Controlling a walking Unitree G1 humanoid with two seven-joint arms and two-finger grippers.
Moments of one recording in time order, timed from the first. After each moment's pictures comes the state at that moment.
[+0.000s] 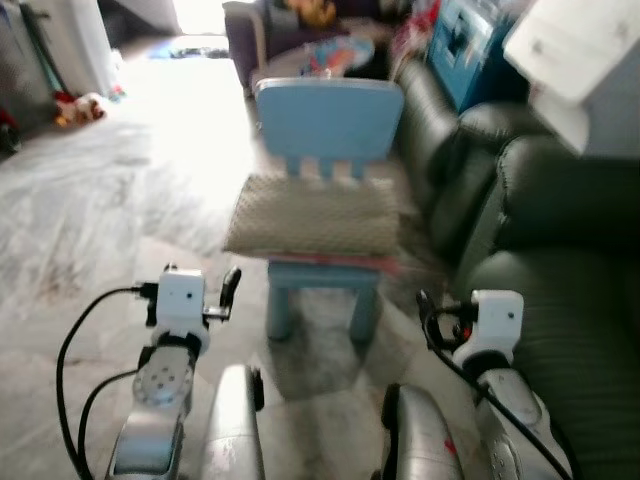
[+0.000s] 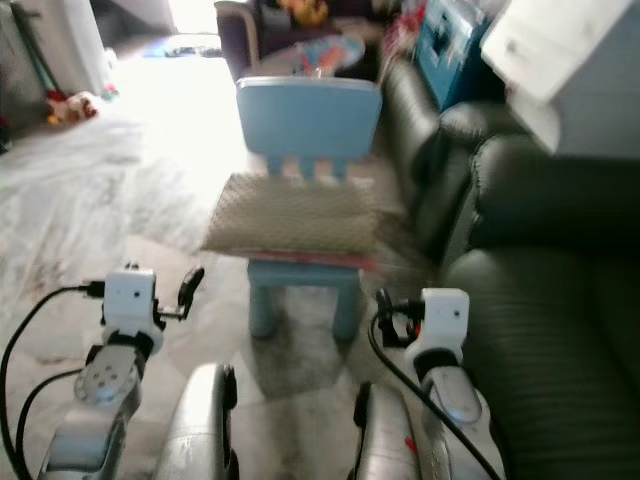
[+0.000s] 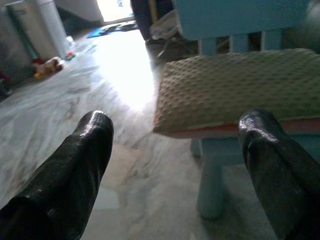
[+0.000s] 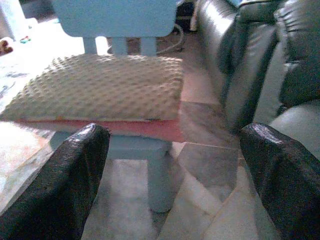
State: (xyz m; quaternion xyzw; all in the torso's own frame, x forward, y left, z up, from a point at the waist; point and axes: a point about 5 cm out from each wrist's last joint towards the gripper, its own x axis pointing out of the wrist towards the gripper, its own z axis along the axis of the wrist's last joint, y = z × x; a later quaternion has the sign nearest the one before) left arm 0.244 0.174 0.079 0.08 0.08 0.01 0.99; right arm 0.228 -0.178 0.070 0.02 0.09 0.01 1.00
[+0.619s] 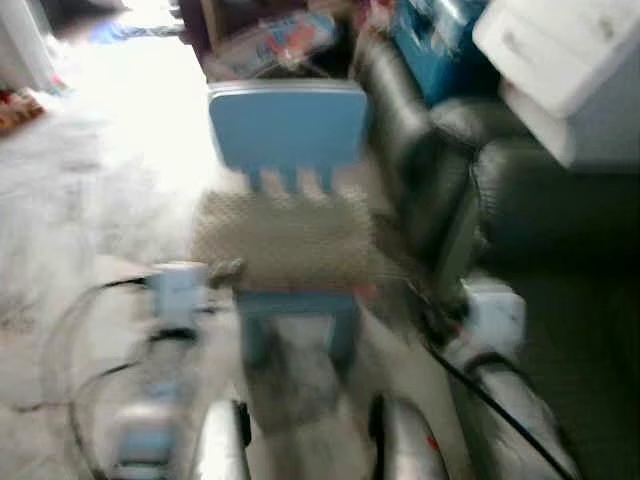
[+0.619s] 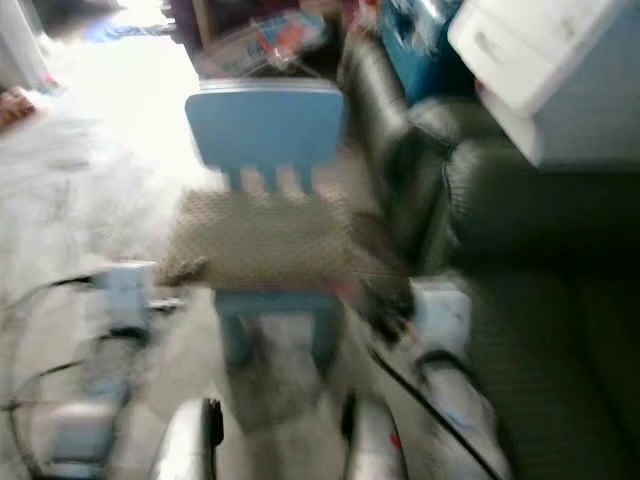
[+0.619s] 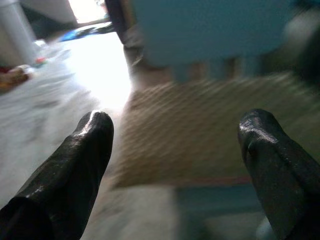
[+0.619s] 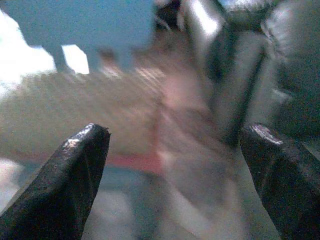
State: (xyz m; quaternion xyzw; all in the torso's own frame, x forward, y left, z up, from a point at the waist) left arm 0.251 0.152 0.087 0.07 0.06 -0.02 1.00; right arm 0.222 -0.189 0.068 0.01 0.10 0.01 0.99
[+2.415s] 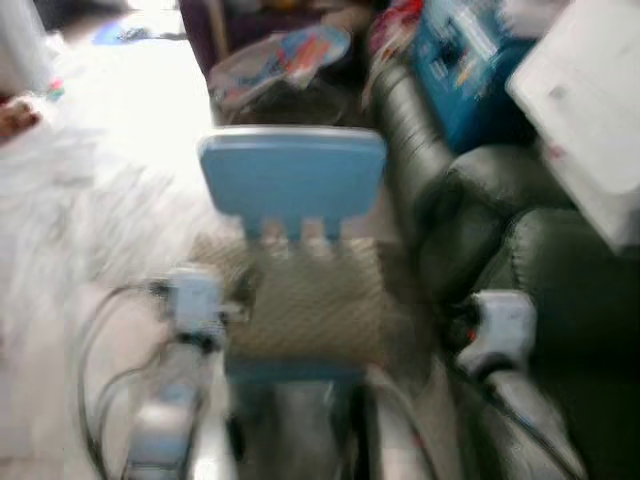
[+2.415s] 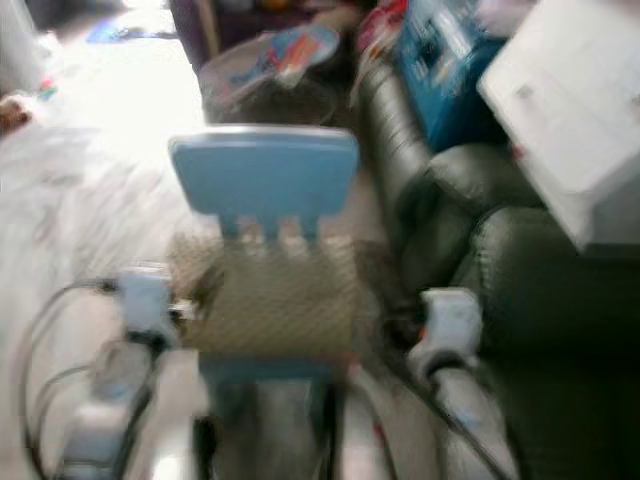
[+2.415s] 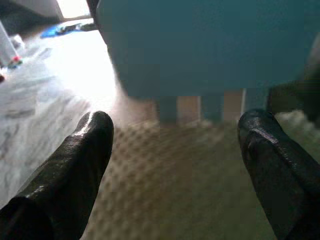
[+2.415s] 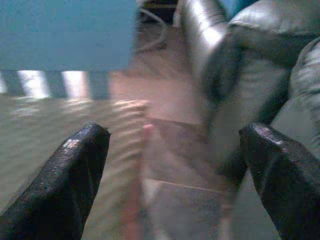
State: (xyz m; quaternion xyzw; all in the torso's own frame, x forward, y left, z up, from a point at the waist) left arm 0.248 0.151 0.083 0.07 0.07 -0.03 0.99; right arm 0.226 -0.188 0.072 0.01 0.09 0.01 1.00
